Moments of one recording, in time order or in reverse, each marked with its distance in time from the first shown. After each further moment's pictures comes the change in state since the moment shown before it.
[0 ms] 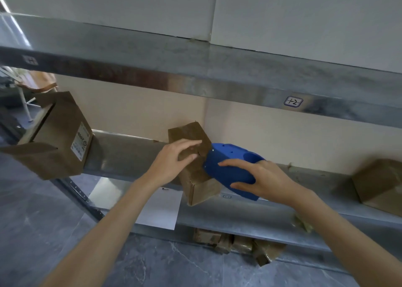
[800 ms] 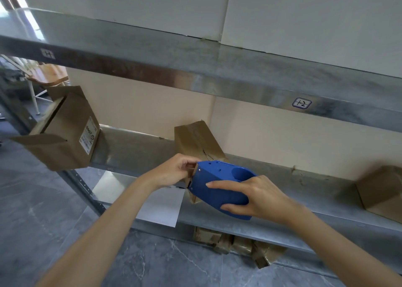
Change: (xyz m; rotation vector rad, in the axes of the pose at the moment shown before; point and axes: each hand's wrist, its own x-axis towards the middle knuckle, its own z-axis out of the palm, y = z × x) left_hand -0.020 0.001 -0.004 -0.394 -0.375 -0.156; right_hand -0.013 -0.037 0.014 -0.015 0.105 -0.255
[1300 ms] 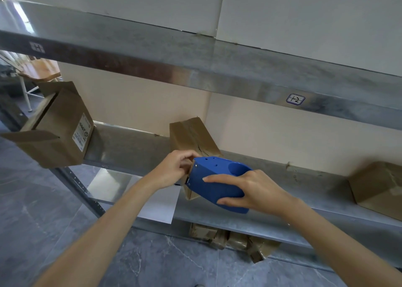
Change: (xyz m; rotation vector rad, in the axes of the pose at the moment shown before) left_hand 0.005 -0.006 0.013 0.076 0.149 0.065; right_hand 0.000 0.001 -0.006 -0.022 -0.071 0.045
